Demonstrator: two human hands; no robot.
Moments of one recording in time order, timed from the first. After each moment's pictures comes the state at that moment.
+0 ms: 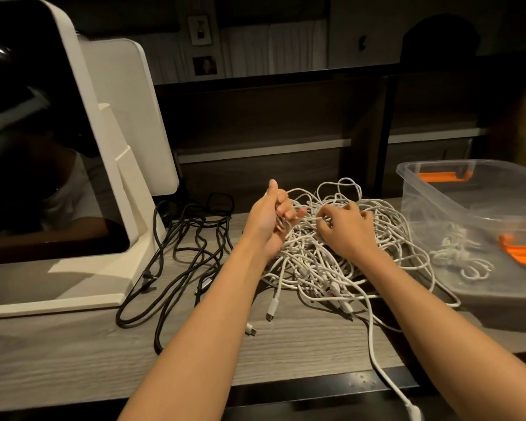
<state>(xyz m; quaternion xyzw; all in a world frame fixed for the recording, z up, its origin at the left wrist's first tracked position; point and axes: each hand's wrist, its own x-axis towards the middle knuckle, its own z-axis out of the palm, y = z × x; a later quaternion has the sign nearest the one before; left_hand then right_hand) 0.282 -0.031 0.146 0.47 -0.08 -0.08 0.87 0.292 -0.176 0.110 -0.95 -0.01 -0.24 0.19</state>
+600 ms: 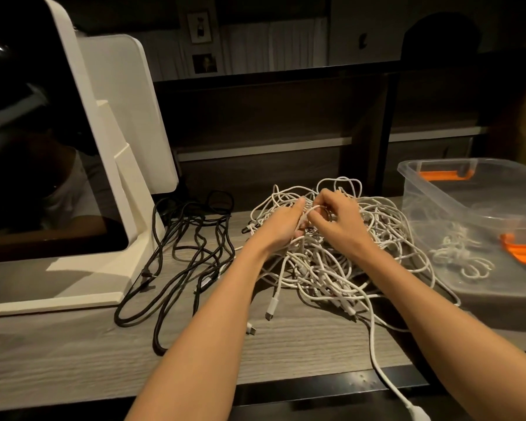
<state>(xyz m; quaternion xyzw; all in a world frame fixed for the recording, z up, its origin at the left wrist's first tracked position) 0.289 -0.033 0.139 0.83 -0.18 -0.06 0.52 0.281 -0.171 0.118 -0.84 -0.18 -0.31 0.41</state>
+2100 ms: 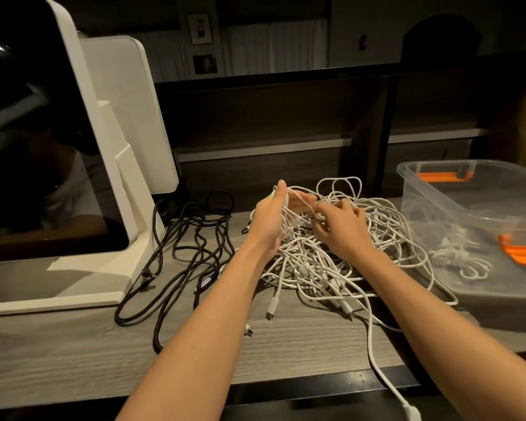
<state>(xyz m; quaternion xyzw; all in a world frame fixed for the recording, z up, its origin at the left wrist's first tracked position) 0.282 -0.033 0.140 0.66 -0.16 0.03 0.73 0.295 -0.178 0.105 -0.93 -0.09 -0.30 0.18</state>
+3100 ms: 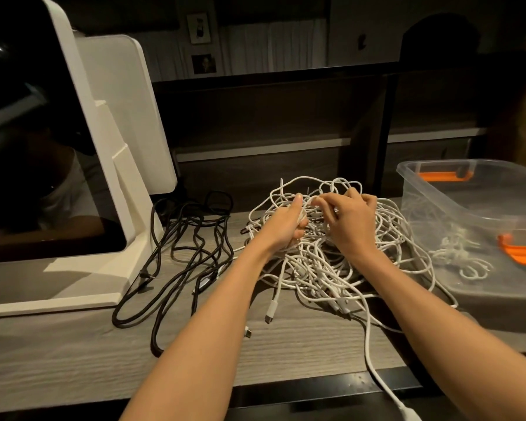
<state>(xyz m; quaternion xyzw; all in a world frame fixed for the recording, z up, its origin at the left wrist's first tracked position) 0.286 -0.036 0.139 0.80 -0.17 -0.10 0.57 0.295 -0.179 0.110 -0.84 -0.08 -0.48 0.25</state>
